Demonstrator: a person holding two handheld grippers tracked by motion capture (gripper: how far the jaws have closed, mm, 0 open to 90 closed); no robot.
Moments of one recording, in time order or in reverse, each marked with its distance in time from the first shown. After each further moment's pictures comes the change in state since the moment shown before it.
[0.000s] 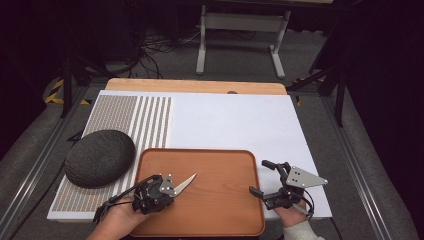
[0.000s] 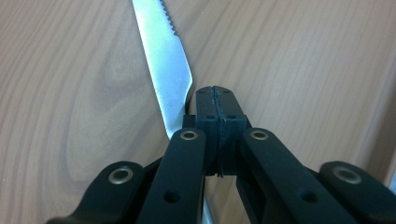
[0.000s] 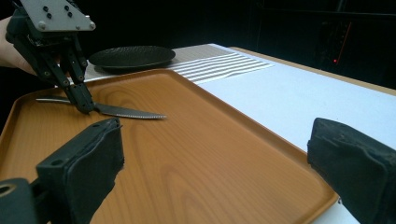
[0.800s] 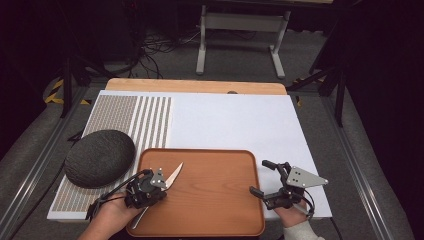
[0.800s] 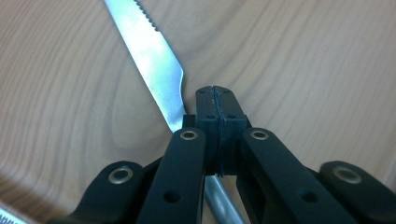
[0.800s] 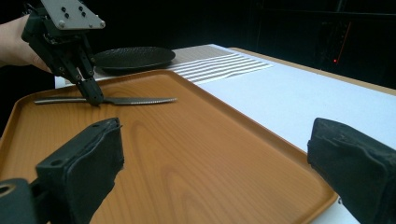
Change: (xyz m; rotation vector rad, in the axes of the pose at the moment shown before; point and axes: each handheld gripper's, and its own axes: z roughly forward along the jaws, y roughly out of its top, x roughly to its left) left arm 0.020 -0.014 -0.006 -0.007 0.038 -0.064; right arm 0.000 0.000 -0.001 -0.001 0.000 0.005
